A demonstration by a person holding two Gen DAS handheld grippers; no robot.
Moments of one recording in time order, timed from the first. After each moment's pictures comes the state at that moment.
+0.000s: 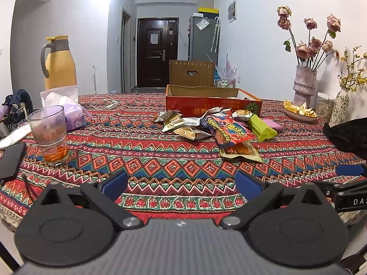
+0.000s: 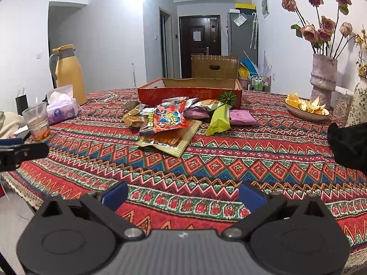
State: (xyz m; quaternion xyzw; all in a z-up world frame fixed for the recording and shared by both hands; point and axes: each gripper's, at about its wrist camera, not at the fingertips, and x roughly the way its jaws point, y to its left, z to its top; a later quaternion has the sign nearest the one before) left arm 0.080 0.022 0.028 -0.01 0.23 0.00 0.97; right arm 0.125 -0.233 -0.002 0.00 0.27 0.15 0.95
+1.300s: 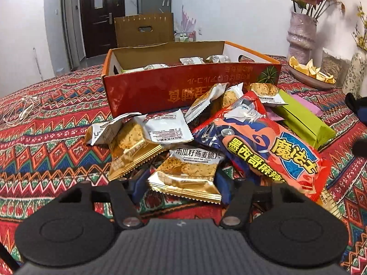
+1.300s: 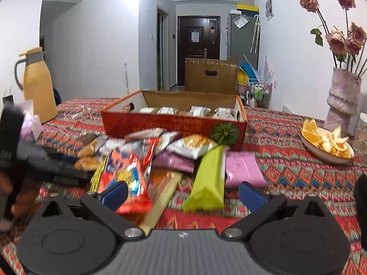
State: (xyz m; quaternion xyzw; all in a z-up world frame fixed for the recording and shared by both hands) left arm 0.366 0.029 -0.029 0.04 0.34 -0.12 0.93; right arm 0.319 -0.216 0.010 -0.02 0.27 0.14 0.95
